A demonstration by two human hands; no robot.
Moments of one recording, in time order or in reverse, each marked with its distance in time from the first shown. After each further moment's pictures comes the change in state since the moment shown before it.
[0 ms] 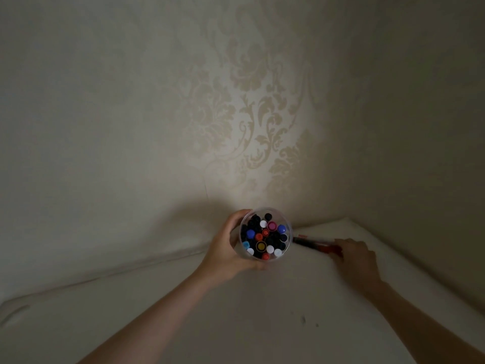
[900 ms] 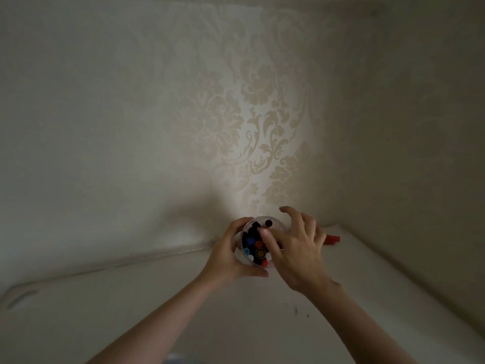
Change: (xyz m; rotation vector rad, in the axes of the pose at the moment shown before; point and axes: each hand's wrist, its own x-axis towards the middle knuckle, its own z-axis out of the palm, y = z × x) left_hand -0.030 0.006 0.000 0.041 0.021 0.016; right_hand -0.092 -0.149 -0.094 0.197 0.253 -0.374
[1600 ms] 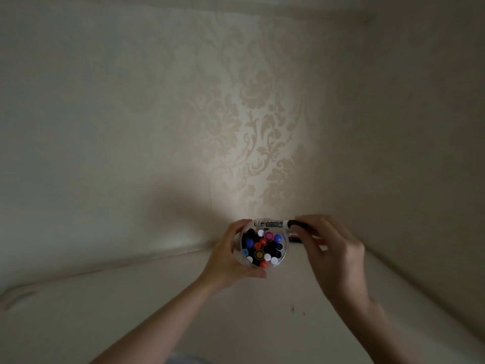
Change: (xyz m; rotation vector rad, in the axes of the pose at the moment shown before) left_hand 0.000 -0.003 0.003 0.038 0.032 -0.004; right_hand -0.021 0.007 -0.060 0.390 0.453 -0.153
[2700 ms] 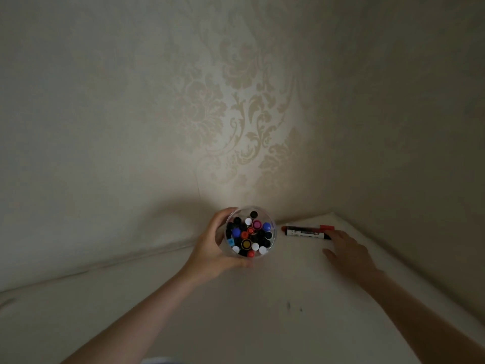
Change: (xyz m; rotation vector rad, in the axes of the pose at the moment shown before) left_hand 0.013 -0.001 -0.007 -0.063 -0.032 -0.031; right_hand -0.038 0.197 0.018 -0.663 -0.830 0.512
